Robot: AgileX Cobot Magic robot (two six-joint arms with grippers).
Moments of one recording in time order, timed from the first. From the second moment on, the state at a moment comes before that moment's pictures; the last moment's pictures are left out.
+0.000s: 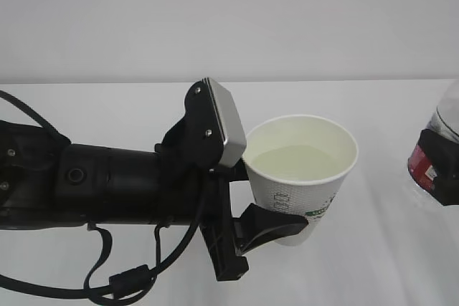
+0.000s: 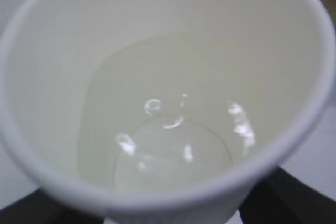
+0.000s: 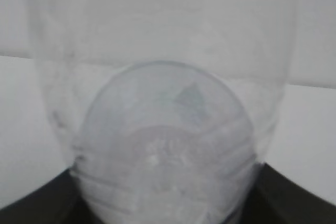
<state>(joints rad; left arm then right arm) -0.82 1.71 -0.75 0.89 -0.63 -0.48 0.07 1.37 -0.15 -0.14 -0.94 0.02</state>
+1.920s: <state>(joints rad) -0.82 1.71 -0.75 0.89 -0.63 -0.48 0.07 1.66 -0.35 -0.08 -1.09 -0.07</state>
